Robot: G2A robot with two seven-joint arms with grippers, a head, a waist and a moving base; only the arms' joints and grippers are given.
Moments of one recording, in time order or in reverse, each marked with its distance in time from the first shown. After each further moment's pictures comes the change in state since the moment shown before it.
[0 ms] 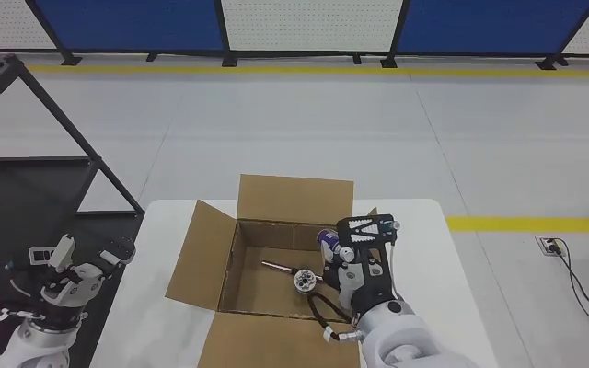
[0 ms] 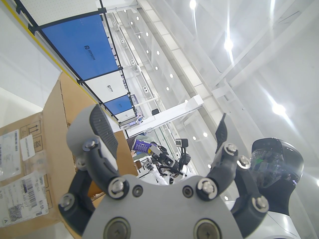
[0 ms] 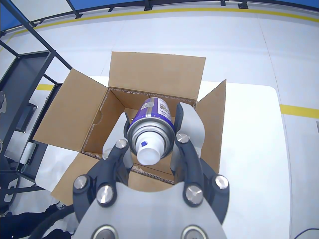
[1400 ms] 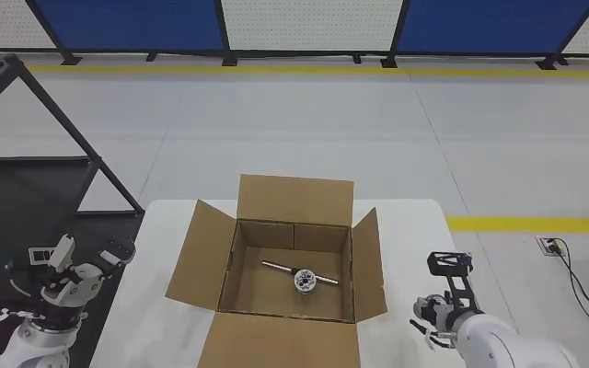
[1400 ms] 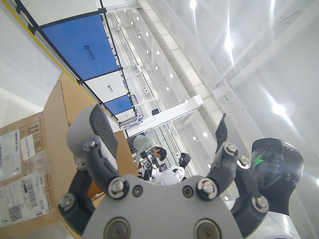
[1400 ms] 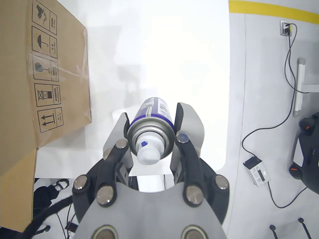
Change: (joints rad) left arm 0.000 0.000 0.000 0.000 0.000 0.000 0.000; right arm -0.282 0.007 0.595 0.120 0.124 -0.380 0.257
